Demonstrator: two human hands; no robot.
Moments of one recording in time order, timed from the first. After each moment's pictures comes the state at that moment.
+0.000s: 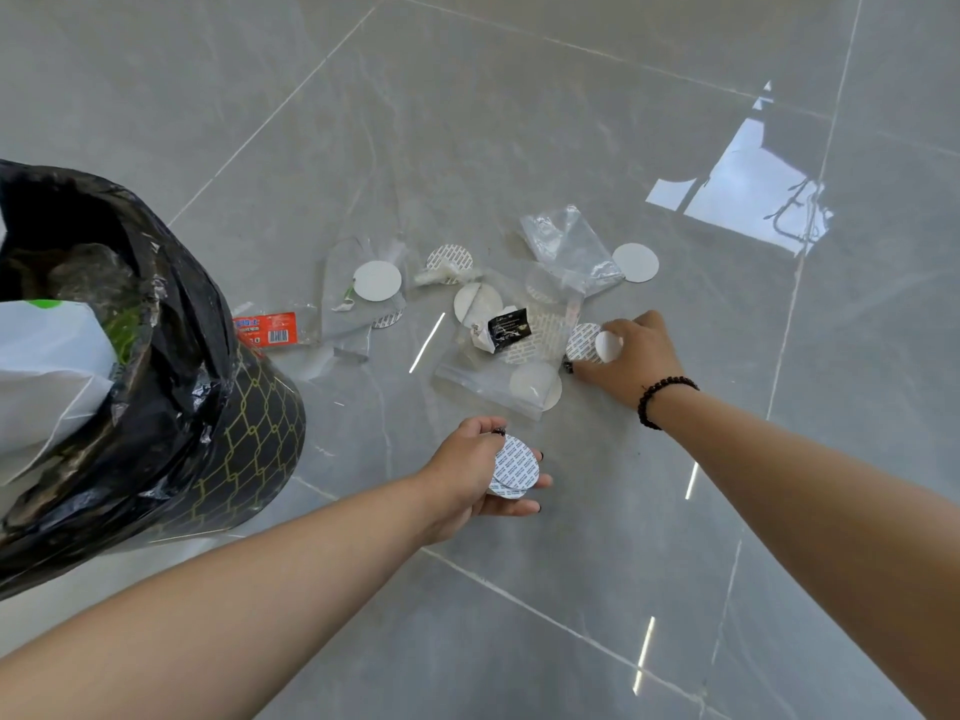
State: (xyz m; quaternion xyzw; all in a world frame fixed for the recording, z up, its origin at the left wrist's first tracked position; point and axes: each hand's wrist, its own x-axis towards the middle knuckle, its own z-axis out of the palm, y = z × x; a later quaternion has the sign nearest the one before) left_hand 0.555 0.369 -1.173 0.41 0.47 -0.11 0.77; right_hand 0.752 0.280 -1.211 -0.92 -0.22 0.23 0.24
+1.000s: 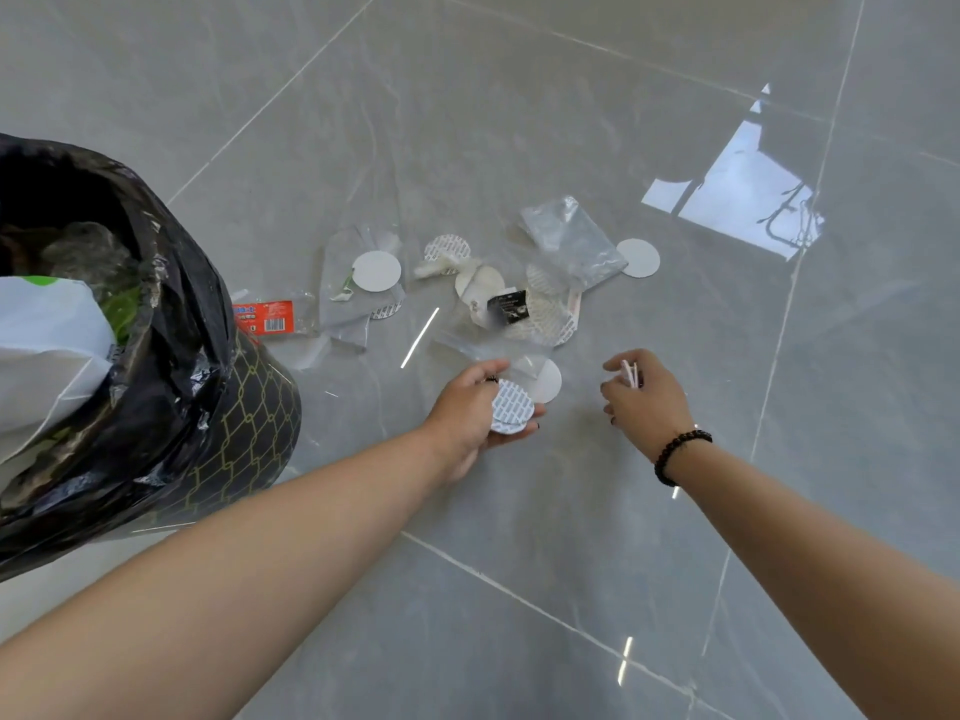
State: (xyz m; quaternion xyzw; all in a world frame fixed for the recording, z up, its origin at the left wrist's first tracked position) left_hand 0.581 0.389 -1.182 0.39 0.48 0.01 0.79; right_hand 0.710 0.253 -1.212 -0.86 -0.07 0.30 0.41
